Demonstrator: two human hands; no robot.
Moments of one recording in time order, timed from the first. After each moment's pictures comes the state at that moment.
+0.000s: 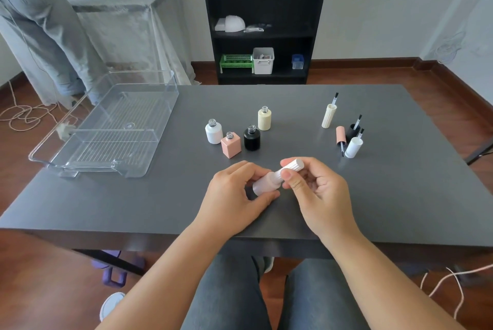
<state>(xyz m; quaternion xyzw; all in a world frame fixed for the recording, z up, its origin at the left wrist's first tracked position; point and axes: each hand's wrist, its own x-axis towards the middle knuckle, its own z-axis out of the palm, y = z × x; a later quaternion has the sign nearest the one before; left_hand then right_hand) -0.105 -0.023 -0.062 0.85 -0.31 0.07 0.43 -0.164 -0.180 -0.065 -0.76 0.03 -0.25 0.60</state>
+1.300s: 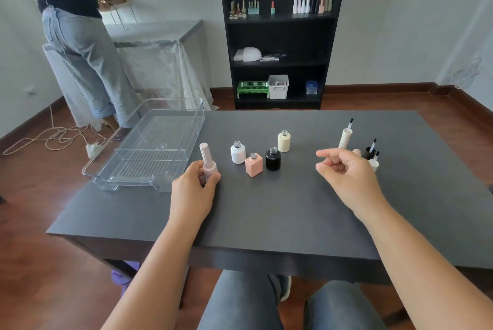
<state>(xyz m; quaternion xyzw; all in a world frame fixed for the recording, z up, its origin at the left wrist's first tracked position) -0.046 0.057 -0.068 0.90 -0.02 0.11 0.42 -0.117 -0.232 -0.056 -0.81 0.10 -0.21 0.54</state>
